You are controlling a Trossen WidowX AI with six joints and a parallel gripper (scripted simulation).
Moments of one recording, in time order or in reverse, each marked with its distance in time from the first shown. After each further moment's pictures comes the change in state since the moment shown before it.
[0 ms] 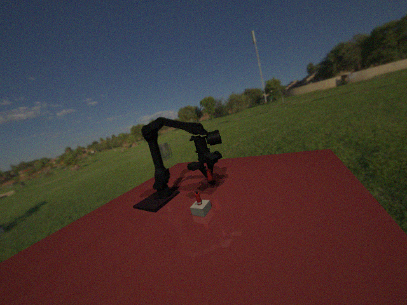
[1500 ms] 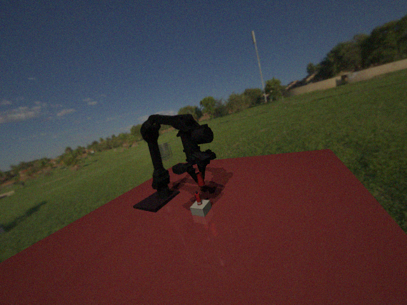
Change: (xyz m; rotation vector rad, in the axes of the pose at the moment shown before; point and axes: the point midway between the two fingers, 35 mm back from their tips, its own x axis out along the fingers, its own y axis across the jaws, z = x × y) arm -0.043 -0.108 0.090 -0.004 -0.013 -0.011
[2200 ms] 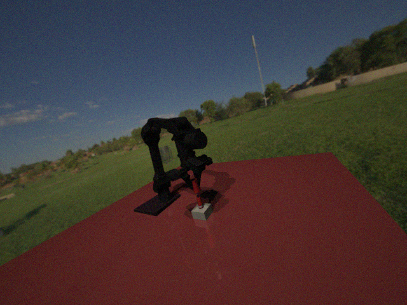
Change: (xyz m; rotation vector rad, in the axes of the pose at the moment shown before) arm -0.006 -0.038 0.014 -0.002 0.002 -0.004
